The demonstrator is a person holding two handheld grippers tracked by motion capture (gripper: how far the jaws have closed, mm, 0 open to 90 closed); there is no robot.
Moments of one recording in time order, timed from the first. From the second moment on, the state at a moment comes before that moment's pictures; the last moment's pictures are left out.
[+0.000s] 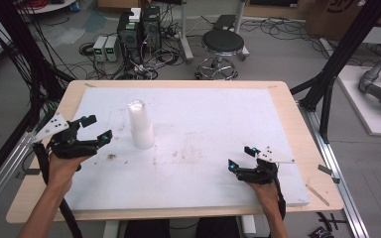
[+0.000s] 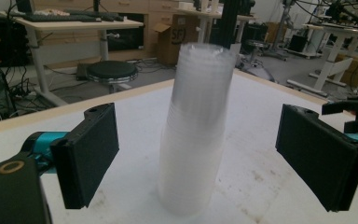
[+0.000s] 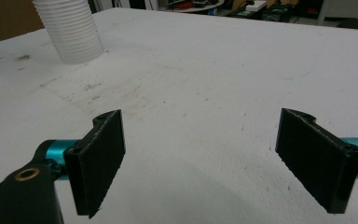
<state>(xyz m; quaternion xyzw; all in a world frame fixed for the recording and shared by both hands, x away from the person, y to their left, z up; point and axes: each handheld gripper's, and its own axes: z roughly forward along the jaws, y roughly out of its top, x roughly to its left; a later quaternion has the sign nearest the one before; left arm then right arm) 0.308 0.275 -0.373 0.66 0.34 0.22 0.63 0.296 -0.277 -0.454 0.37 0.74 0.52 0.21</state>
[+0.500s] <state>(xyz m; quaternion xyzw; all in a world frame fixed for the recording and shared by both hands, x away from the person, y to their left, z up) 0.332 0.270 -0.330 0.68 0.32 0.22 0.62 0.296 -0.278 -0.454 0.37 0.74 0.53 0.21</state>
